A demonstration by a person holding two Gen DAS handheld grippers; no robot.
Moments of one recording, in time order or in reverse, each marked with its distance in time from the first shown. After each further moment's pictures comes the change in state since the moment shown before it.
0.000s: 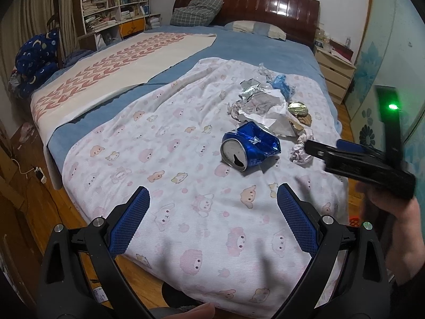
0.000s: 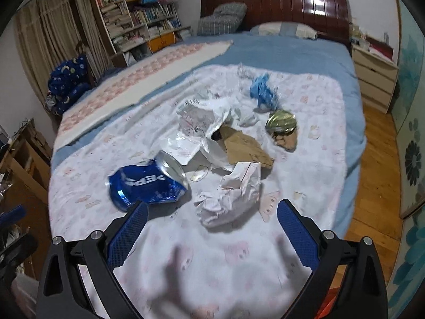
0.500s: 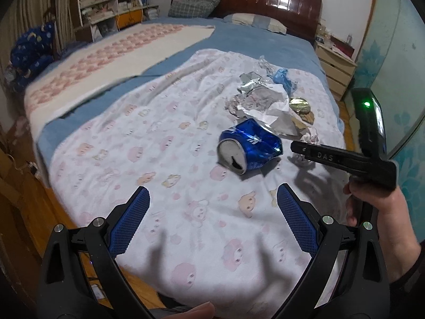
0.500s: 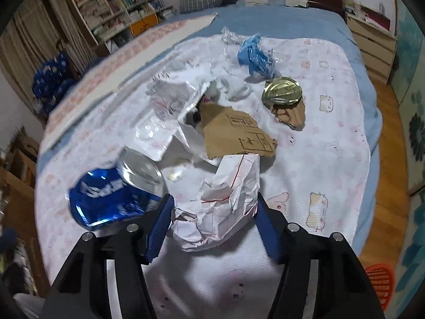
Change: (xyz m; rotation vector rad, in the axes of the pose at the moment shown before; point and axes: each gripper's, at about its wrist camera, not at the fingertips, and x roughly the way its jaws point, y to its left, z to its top) left arm 0.028 -0.001 0.010 -0.026 0.052 -0.042; right arm 0.063 -0.020 0.011 0.109 0.121 0.022
